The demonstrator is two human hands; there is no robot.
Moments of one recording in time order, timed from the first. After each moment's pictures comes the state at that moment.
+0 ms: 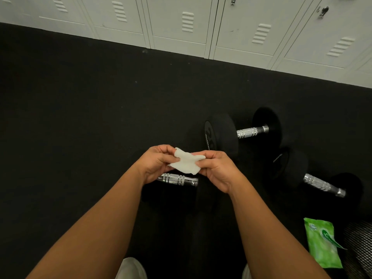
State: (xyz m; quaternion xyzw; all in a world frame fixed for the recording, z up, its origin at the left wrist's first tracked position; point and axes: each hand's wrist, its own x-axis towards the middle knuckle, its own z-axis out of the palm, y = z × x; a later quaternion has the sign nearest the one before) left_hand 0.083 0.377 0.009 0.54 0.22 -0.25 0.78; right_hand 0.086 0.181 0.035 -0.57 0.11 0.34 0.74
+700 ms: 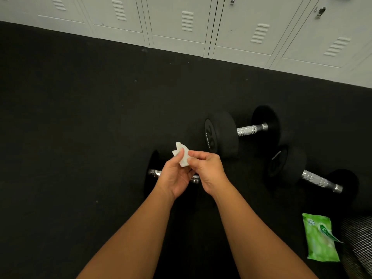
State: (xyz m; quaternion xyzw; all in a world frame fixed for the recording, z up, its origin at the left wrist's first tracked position) left_hand 0.046 0.321 -0.003 0.28 0.30 -0.16 0.90; right_hand 0.068 0.219 0.016 -0.62 0.22 0.24 0.72
